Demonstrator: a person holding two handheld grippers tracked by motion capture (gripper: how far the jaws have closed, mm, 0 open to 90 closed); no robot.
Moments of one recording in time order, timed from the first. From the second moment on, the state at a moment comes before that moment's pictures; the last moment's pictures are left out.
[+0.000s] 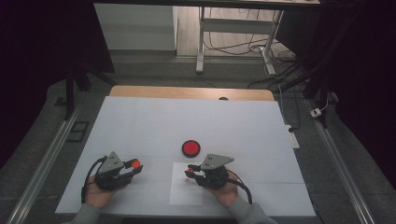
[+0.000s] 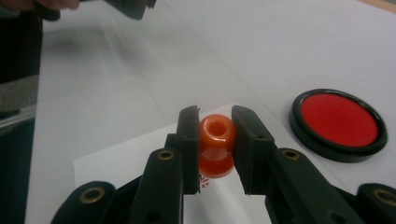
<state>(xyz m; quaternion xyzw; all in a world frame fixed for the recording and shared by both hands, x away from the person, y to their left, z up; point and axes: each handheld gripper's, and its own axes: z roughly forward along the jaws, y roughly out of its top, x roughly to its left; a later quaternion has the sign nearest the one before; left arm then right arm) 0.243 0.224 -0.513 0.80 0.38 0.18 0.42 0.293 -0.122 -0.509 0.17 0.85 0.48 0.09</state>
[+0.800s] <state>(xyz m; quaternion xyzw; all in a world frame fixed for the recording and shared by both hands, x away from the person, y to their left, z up) 0.242 0.225 -0.513 0.80 0.38 0.18 0.42 0.298 -0.133 -0.496 0.19 0.84 0.51 0.08</state>
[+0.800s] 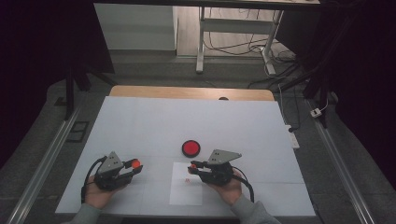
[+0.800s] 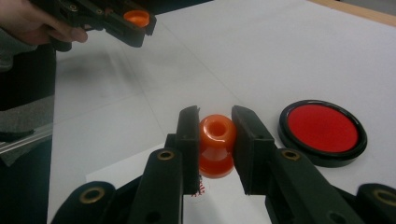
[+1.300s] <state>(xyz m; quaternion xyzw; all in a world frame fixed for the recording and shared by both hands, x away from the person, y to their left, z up) 0.243 0.225 -0.513 0.80 0.38 0.18 0.42 0.302 -0.142 -0.485 0.20 0.82 0.53 0.09</state>
